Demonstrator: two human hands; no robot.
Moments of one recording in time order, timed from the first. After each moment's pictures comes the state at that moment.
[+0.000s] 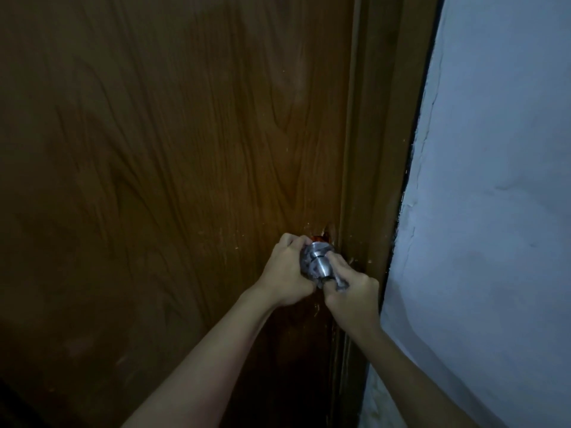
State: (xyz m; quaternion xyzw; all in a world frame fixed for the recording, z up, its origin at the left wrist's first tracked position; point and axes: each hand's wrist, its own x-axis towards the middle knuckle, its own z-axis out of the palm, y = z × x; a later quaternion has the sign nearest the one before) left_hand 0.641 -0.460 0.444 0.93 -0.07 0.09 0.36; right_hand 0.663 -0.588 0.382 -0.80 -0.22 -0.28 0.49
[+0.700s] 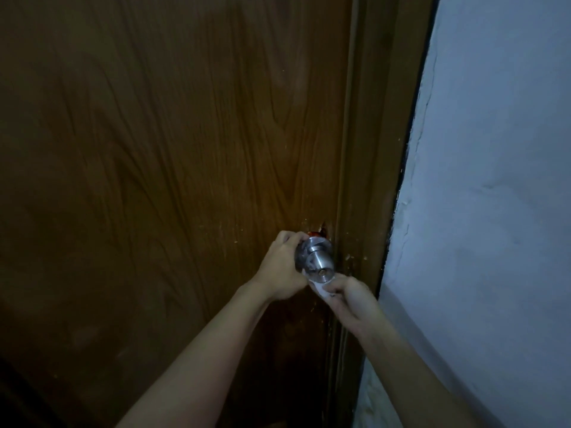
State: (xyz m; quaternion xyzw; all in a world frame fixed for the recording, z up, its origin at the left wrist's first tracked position) left_hand 0.635 -0.463 0.443 0.93 -0.05 0.10 0.36; right_hand 0.655 -0.602 0.400 -0.38 0.06 0.24 0.89
